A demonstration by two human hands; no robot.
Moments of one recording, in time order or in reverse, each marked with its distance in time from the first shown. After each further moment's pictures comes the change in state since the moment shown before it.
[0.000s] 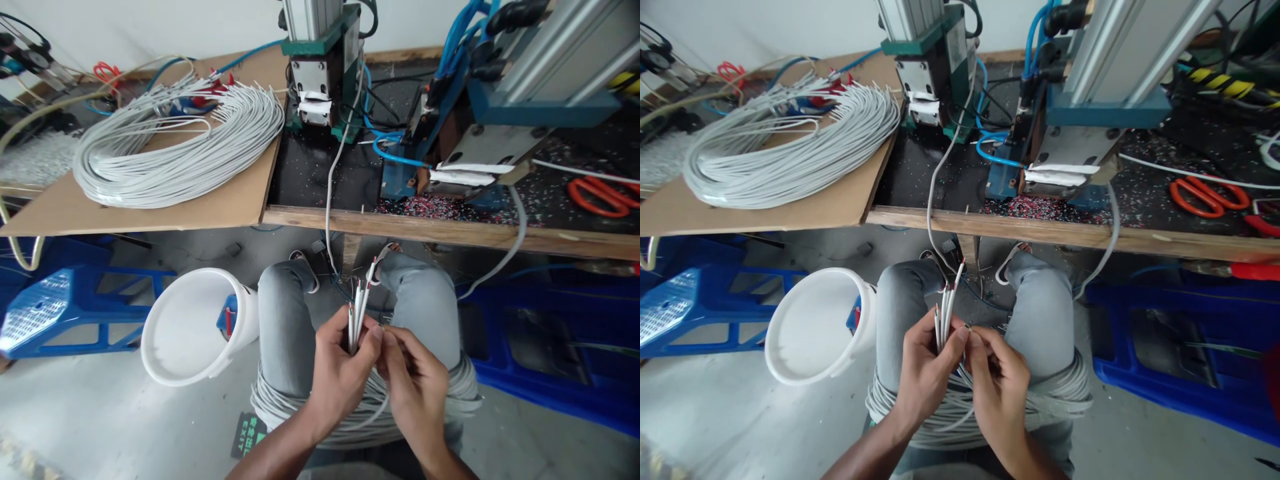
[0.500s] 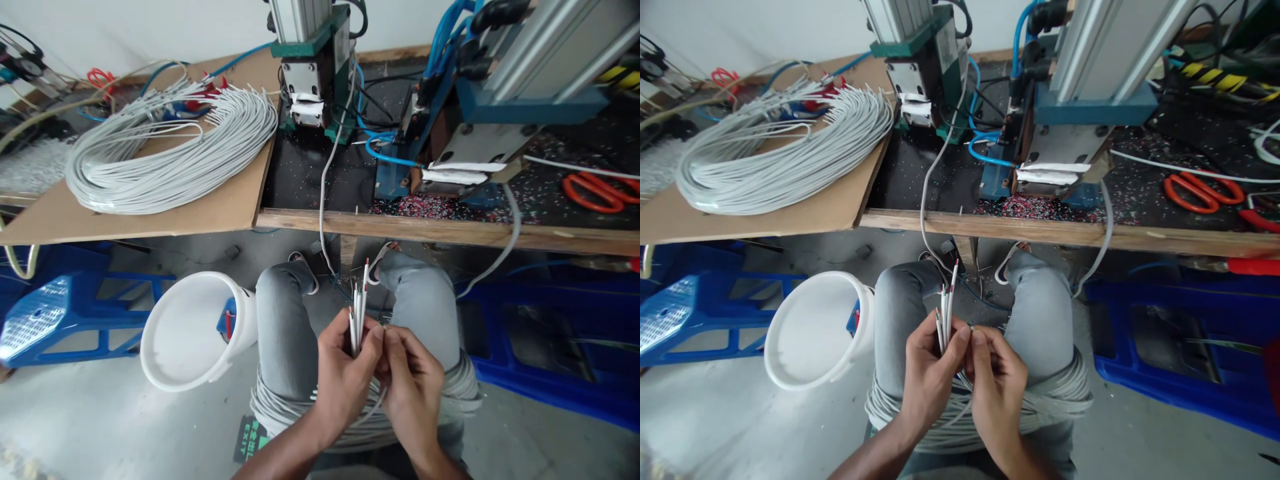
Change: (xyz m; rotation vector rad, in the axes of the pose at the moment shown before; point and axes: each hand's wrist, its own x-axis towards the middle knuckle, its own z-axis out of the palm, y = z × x) left_hand -0.001 -0.005 0.013 -0.043 0.050 -0.020; right_hand 0.004 -0.001 0.009 0.260 0.089 0.125
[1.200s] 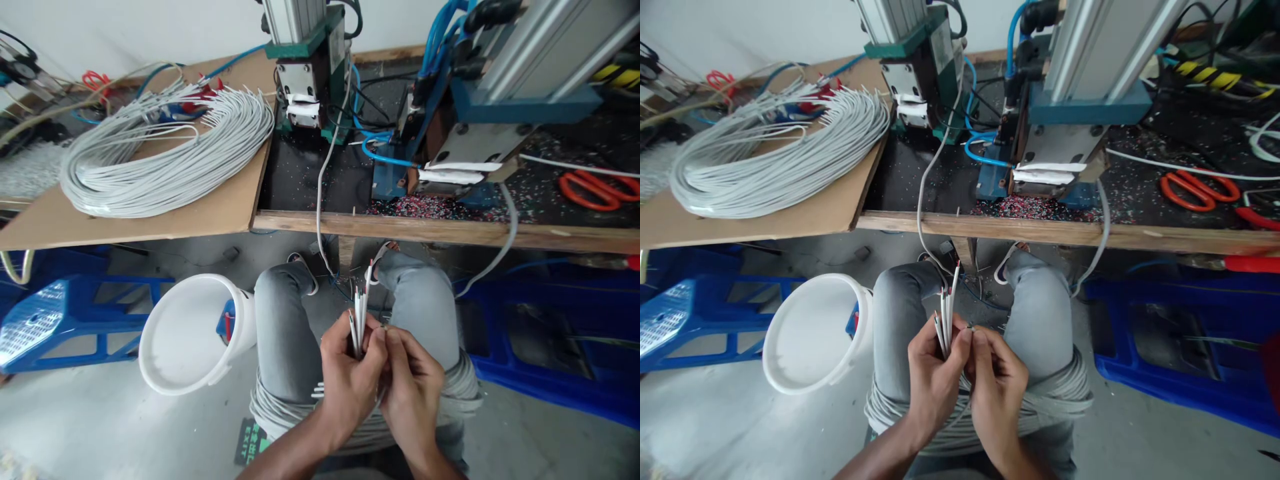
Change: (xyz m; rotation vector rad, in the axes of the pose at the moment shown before) left_hand 0.001 -0.009 0.006 0.108 0.072 0.072; right_hand -0.001 0.002 0.002 0.024 0.070 -0.007
